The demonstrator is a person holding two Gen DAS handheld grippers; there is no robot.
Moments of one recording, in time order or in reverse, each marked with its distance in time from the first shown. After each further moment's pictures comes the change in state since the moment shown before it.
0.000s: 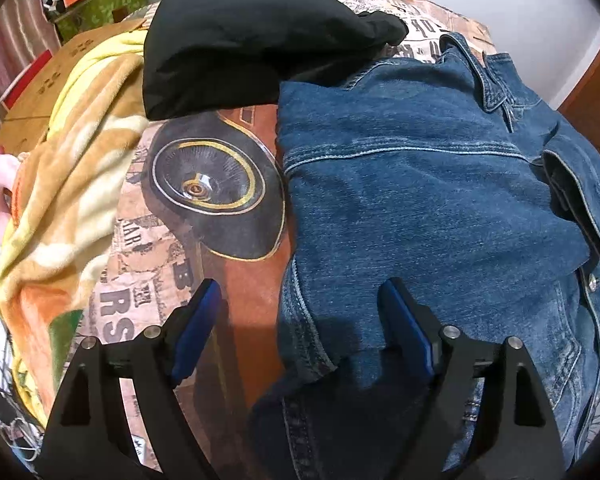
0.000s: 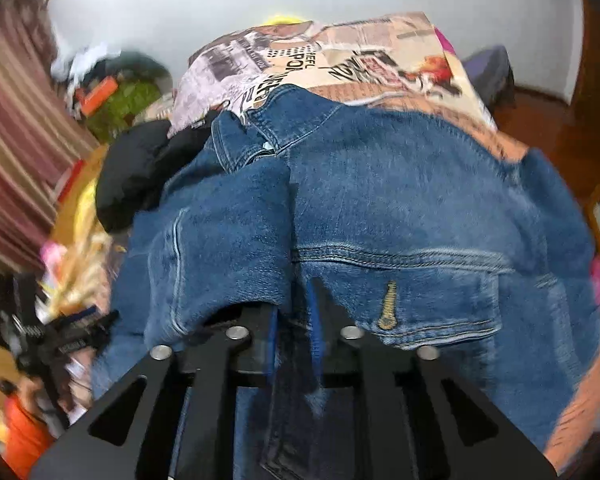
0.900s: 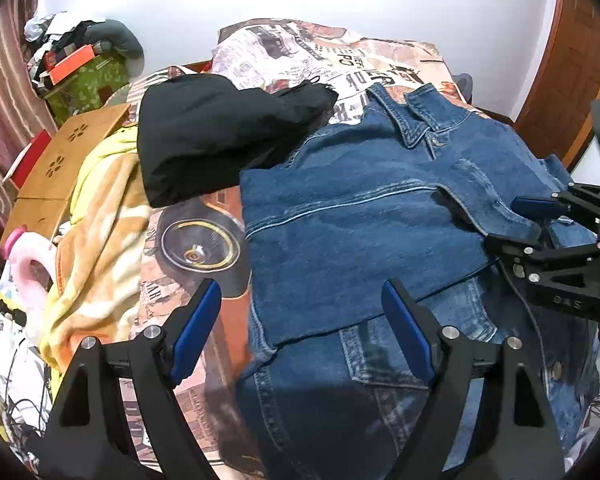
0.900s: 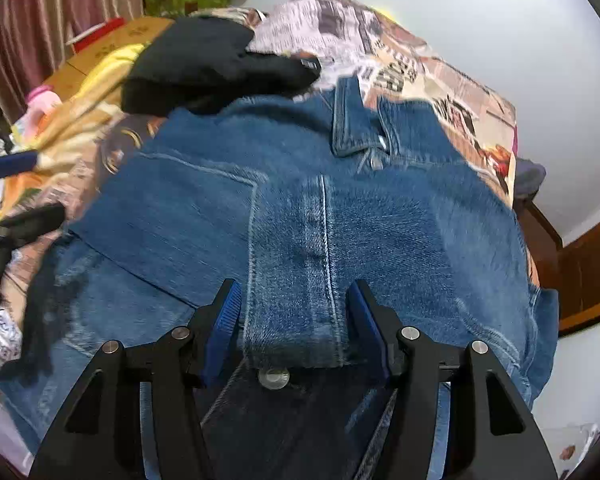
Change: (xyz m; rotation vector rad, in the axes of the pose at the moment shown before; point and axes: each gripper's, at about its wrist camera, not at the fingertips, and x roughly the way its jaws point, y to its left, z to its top) left arm -0.077 -0.047 0.000 0.155 -0.176 0.017; right arm 0.045 0.098 -0.006 -0.447 0.106 -0.119
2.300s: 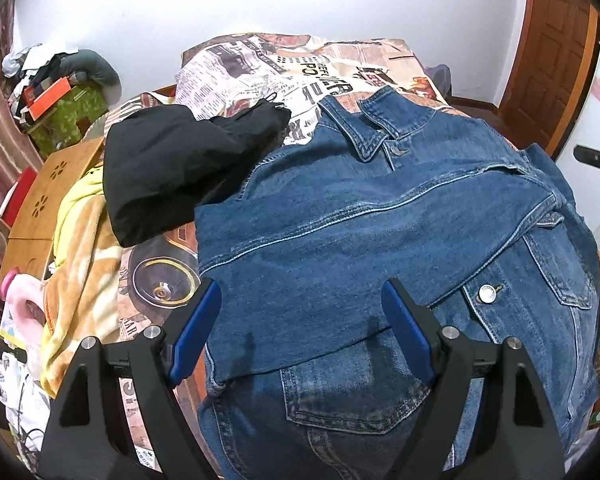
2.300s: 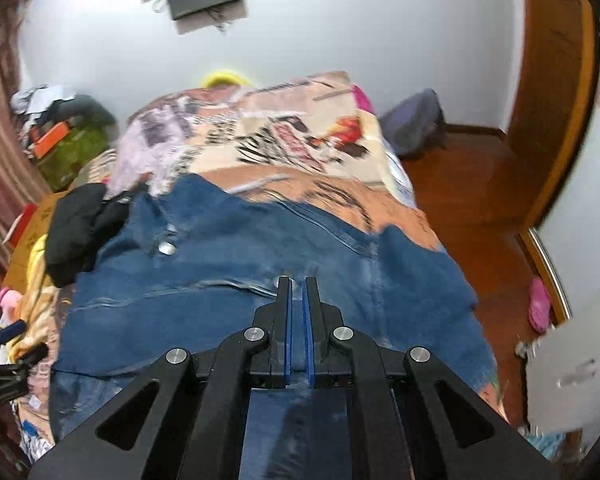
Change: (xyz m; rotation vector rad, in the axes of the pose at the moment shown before) left arm 0.003 -0.053 0.022 0.108 -0.027 -0.017; right arm -0.076 -0.181 -0.072 0.615 -0.218 -0.068
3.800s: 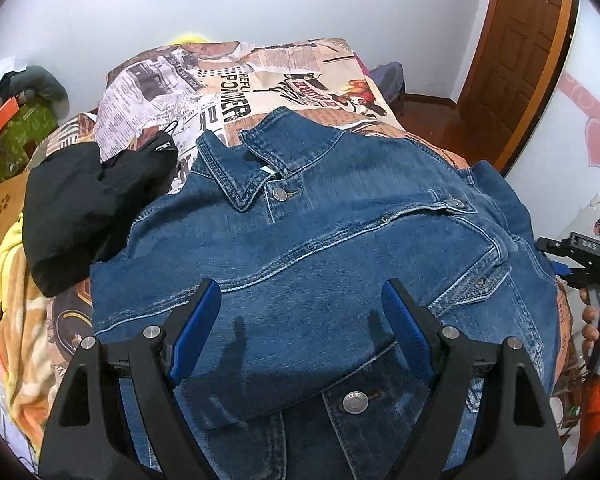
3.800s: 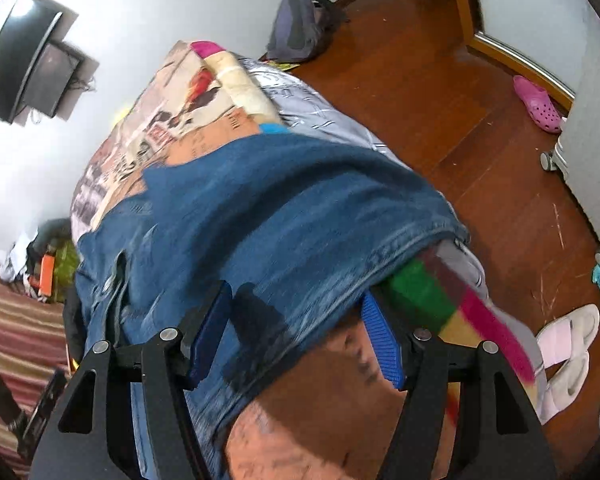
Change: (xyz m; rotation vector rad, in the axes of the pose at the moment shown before) left arm 0.031 -0.099 0.063 0.048 0.007 -0.153; right arm 0.056 -0.188 -0.069 0.644 0.190 0.148
